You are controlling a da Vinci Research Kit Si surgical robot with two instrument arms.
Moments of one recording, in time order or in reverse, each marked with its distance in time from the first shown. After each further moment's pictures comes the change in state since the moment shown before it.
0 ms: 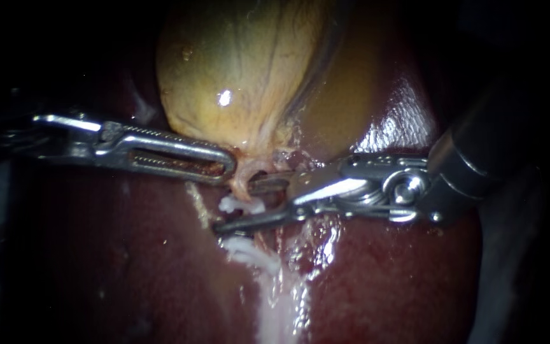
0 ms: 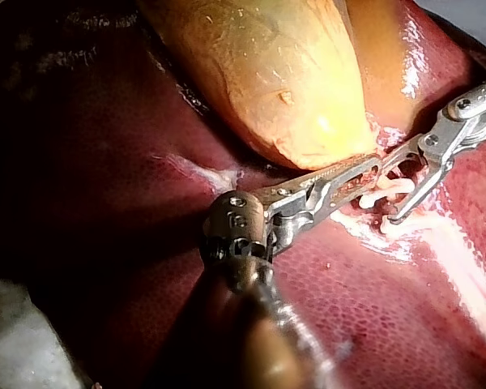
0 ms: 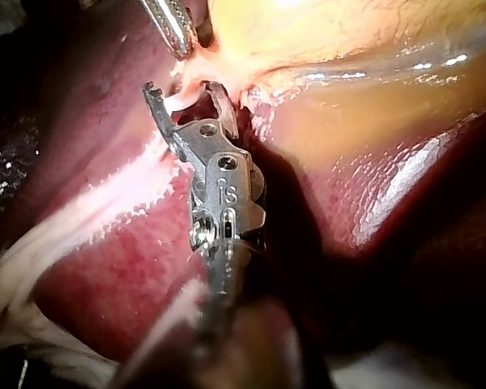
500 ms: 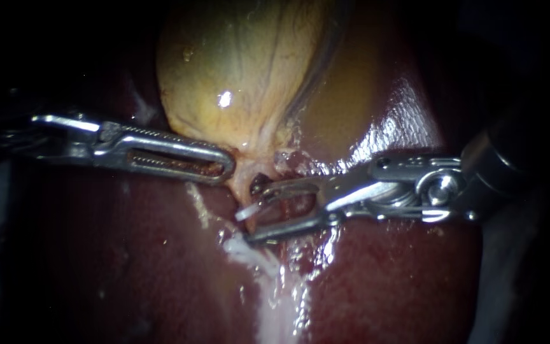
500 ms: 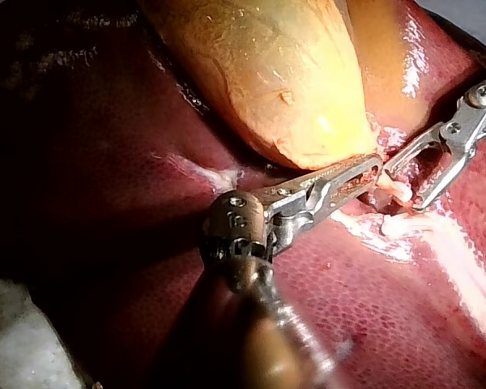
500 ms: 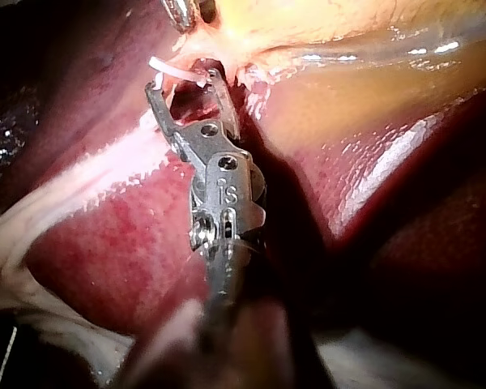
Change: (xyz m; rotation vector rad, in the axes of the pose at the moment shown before) right arm 0.000 -0.001 -0.004 -0.008 -0.024 -0.027; left arm 0.000 0.000 0.000 0.000 0.000 0.000
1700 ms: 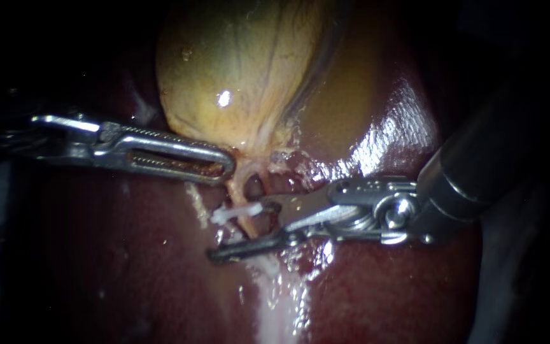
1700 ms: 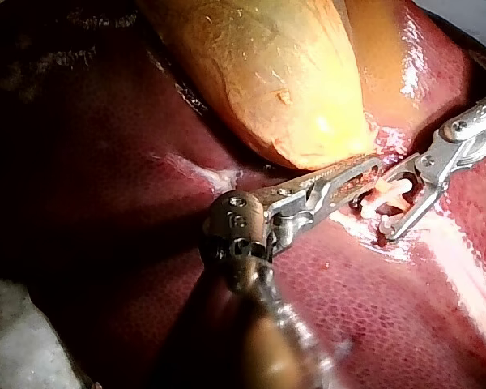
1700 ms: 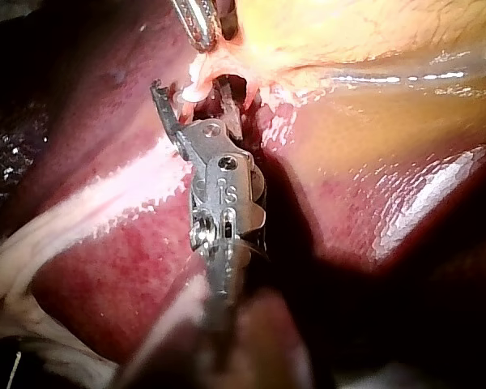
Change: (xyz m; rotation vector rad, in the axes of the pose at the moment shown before) right arm -0.002 0.000 0.006 -0.012 -0.003 0.019; left arm 0.000 0.000 0.000 0.000 0.001 -0.001
